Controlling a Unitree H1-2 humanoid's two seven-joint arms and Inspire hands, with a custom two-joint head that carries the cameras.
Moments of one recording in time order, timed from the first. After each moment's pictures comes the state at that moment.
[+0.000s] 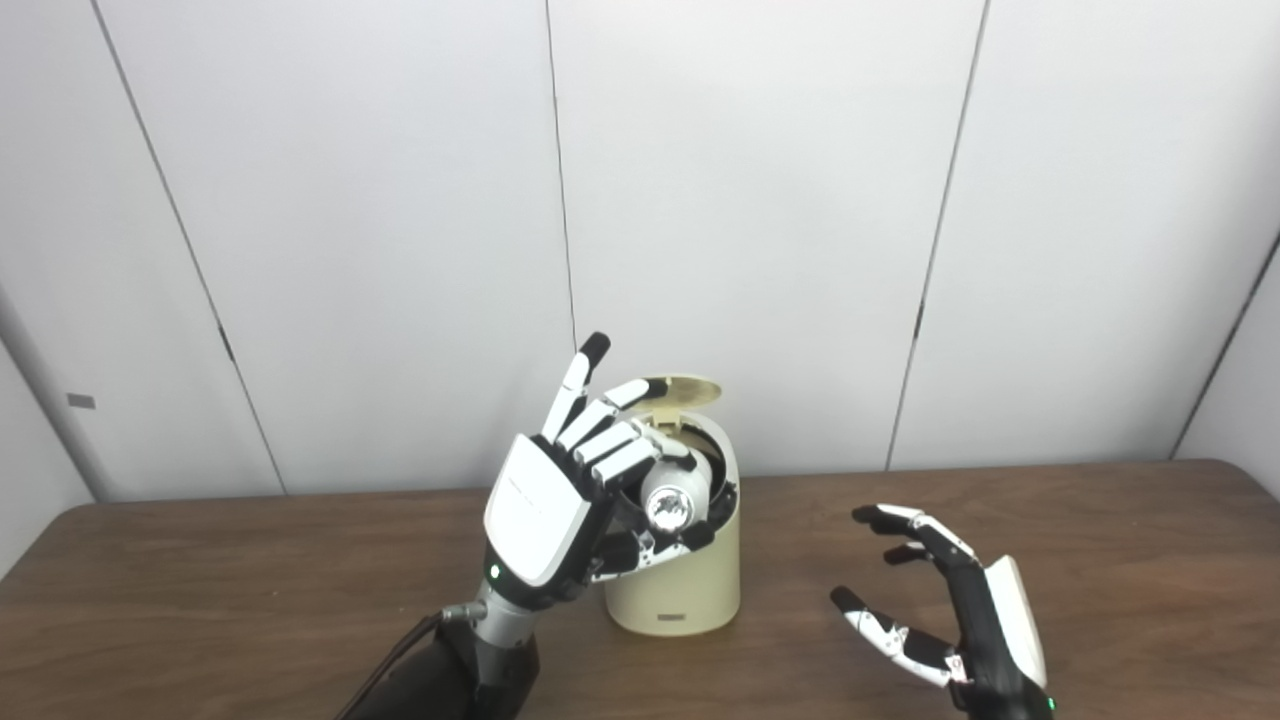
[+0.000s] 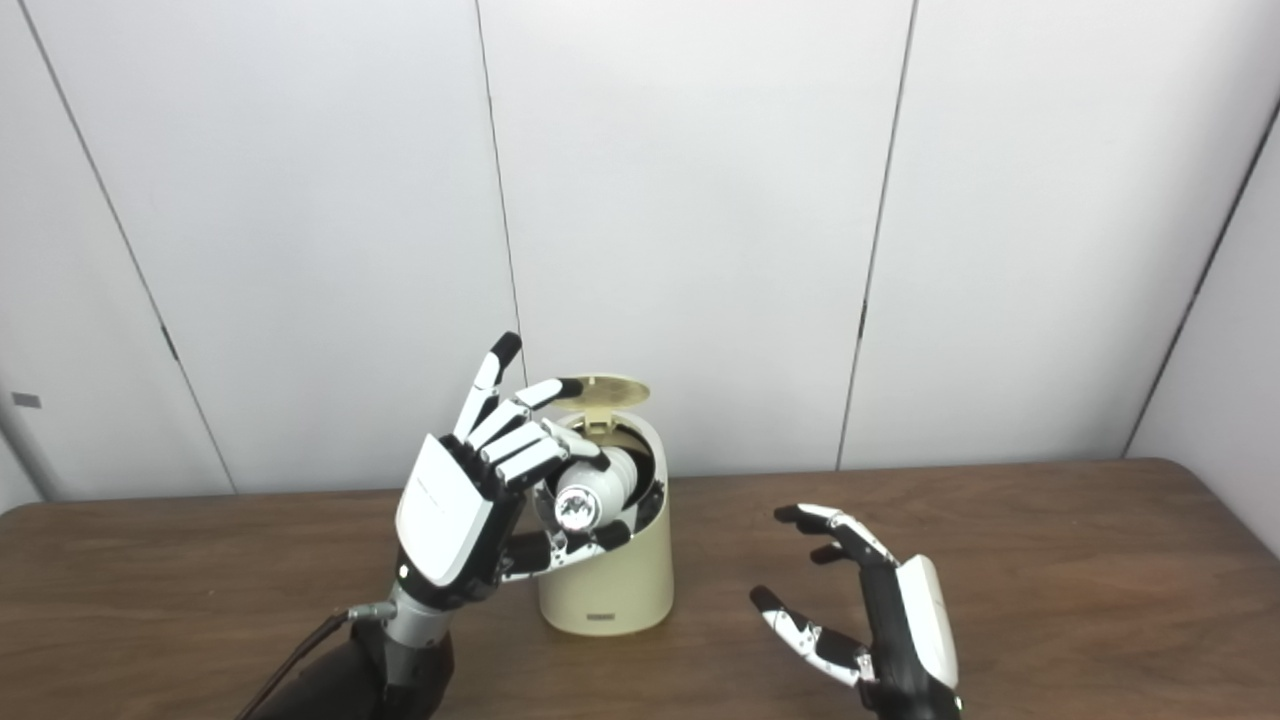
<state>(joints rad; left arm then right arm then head) -0.75 0.23 -0.60 0.65 1.10 -0.47 1.23 -0.16 -0.12 -0.01 0.01 -0.50 -0.28 -0.30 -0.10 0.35</state>
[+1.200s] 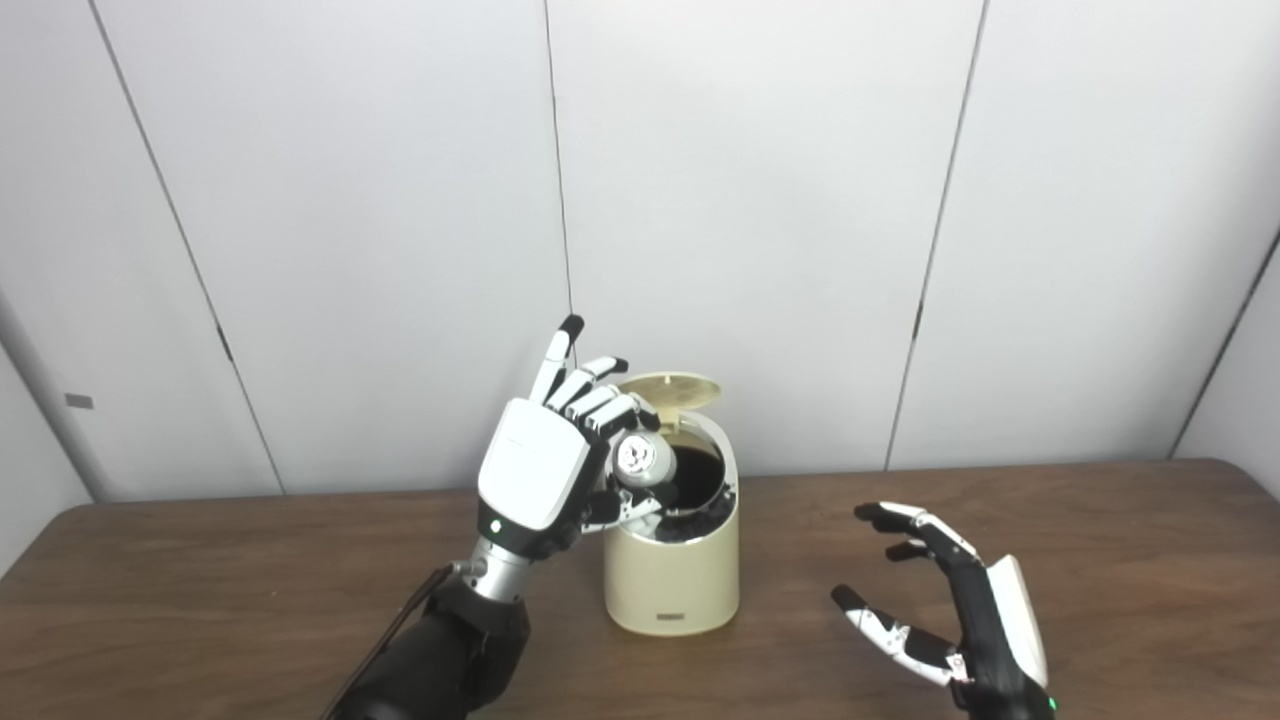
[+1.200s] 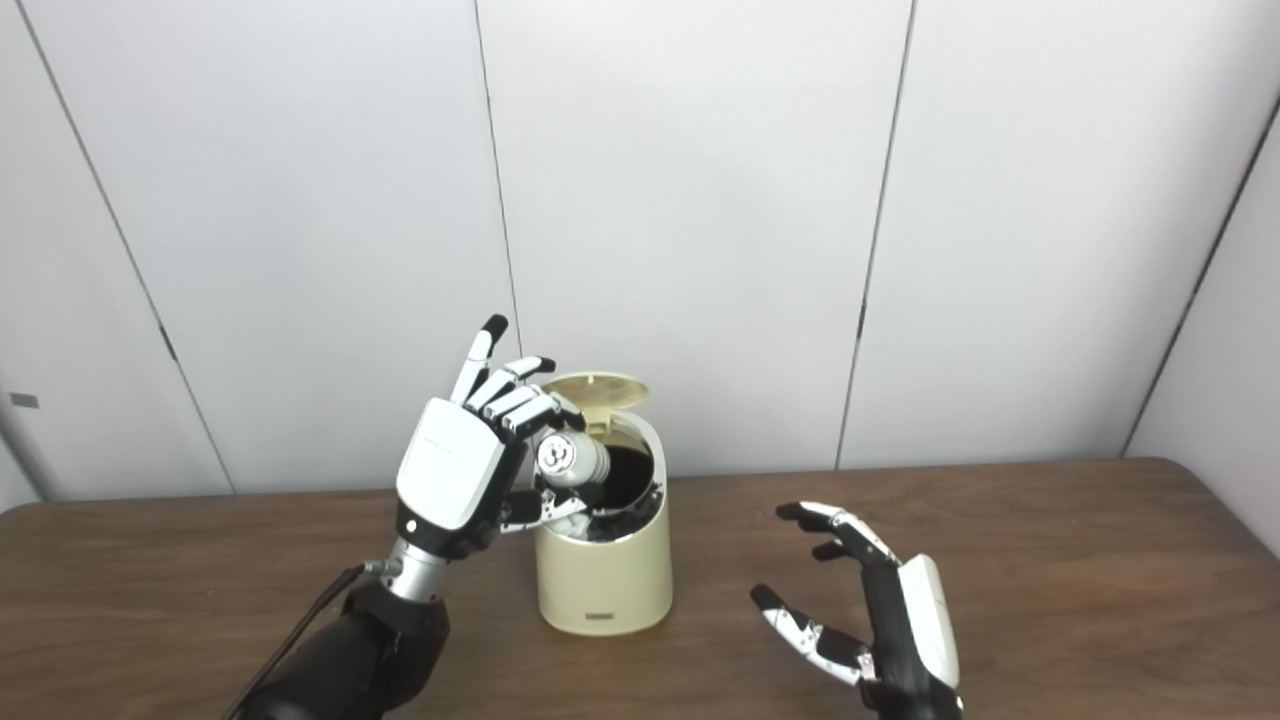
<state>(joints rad) -0.81 0.20 -0.51 0.81 1.05 -0.33 1.04 -0.16 -0.12 -0.01 0.01 -0.50 -0.28 -0.30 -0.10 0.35</state>
